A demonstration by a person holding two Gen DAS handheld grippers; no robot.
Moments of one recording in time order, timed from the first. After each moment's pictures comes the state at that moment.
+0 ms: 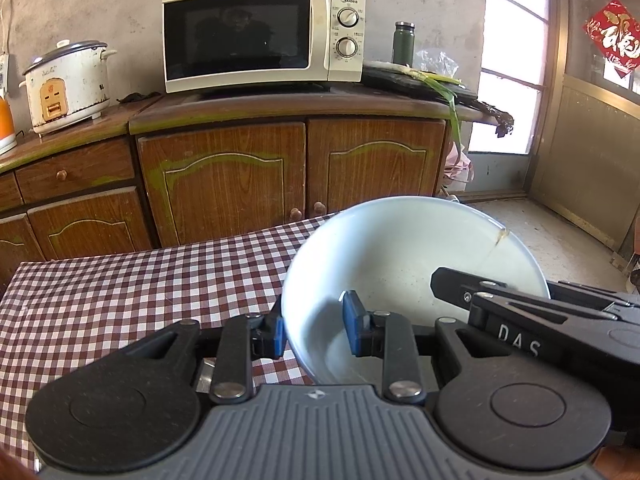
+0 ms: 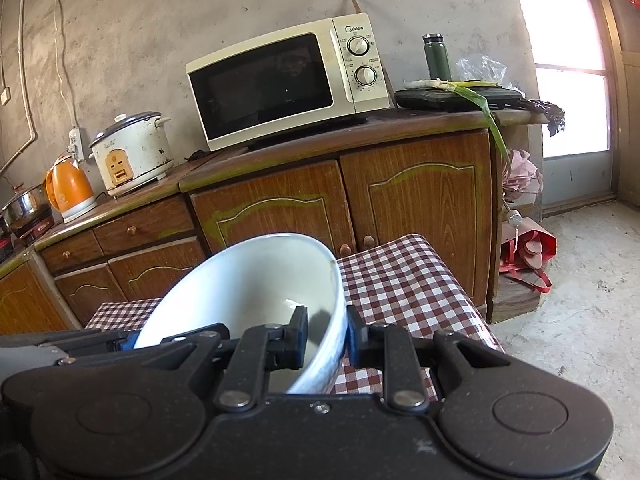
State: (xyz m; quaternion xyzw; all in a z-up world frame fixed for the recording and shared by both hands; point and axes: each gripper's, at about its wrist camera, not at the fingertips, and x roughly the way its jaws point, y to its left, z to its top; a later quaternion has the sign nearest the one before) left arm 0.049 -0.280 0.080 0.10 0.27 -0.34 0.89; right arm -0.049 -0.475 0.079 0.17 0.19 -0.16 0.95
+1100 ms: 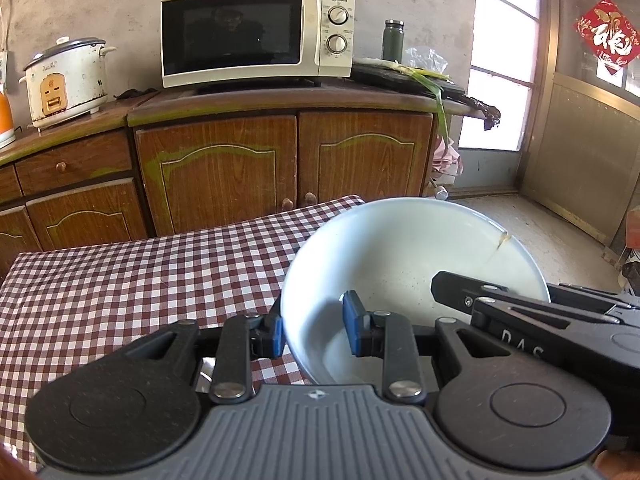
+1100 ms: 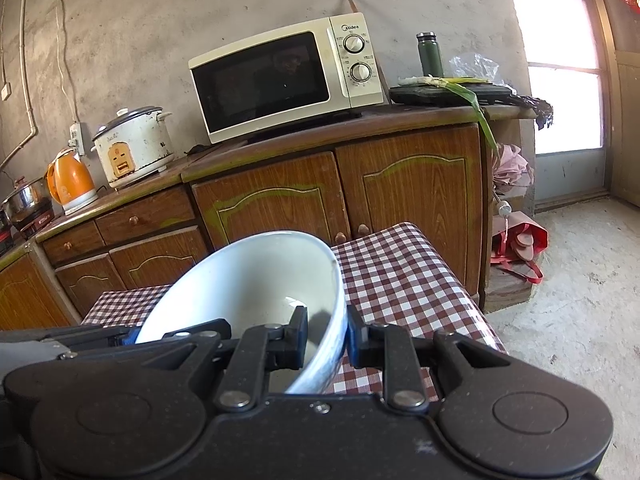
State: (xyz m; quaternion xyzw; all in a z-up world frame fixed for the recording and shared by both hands) left arm 0.025 -0.270 0.072 0.10 0.27 -0.35 0.89; right arm -0.081 -0.461 0.070 0.17 0.20 -0.17 0.95
